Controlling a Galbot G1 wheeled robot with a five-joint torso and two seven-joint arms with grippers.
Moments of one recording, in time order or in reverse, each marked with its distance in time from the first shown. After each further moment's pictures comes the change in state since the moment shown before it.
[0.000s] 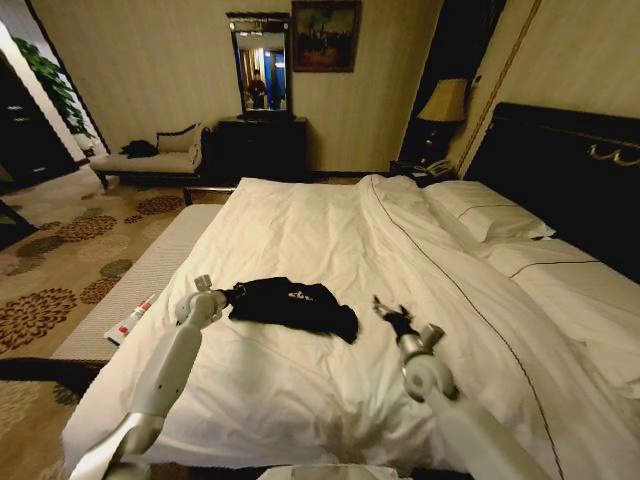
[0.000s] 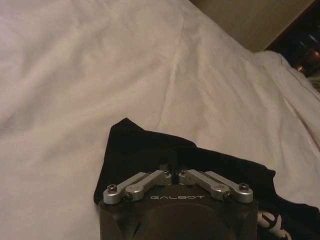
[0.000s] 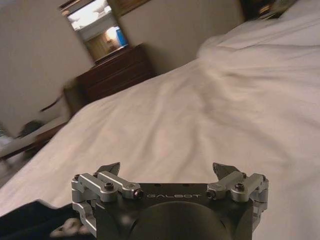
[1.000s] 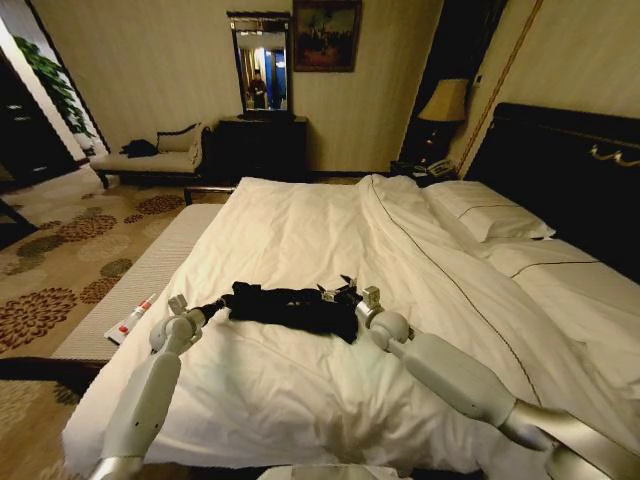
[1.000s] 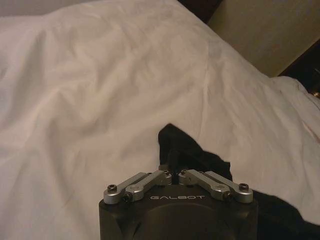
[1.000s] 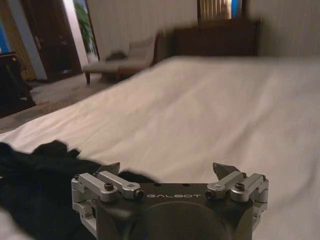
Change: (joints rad) left arm 0.150 0.028 -0.161 -0.086 0.030 -0.047 0.044; right arm 0.472 -0.066 -0.467 -0.199 -0.081 -0.152 -0.202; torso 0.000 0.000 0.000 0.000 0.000
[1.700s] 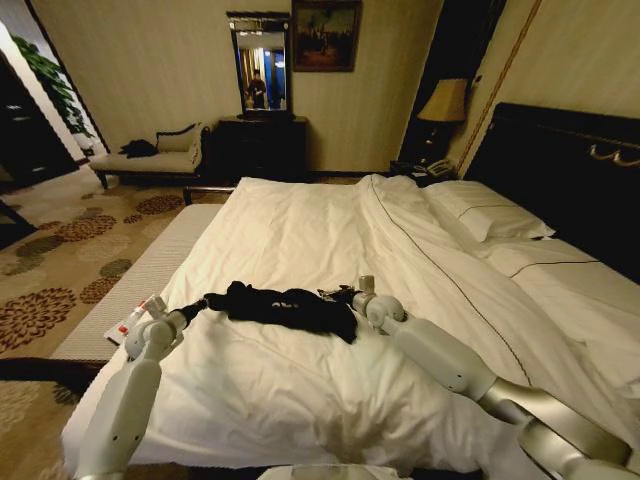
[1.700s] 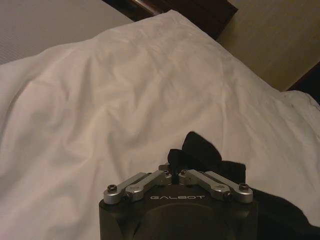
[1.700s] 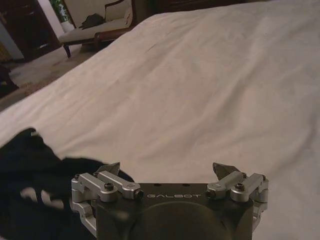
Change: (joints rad) left arm 0.119 0.024 -0.119 -0.071 0.022 -0.016 0.043; right arm 0.108 0.092 -0.002 -0.157 0.151 -0.165 0.040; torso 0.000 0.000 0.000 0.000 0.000
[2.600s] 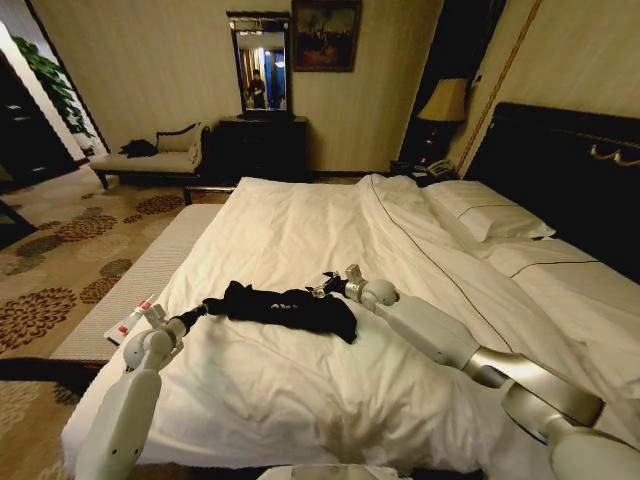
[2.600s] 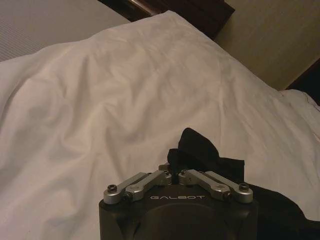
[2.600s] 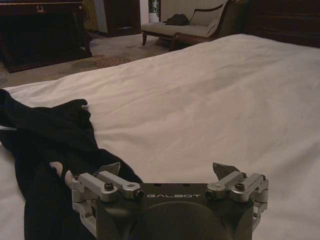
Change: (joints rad) left arm 0.014 -0.009 0.004 -0.015 0.018 -0.012 0.011; right arm 0.171 0.030 -0.155 -0.207 -0.346 0.106 -0.465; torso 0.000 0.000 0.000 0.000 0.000
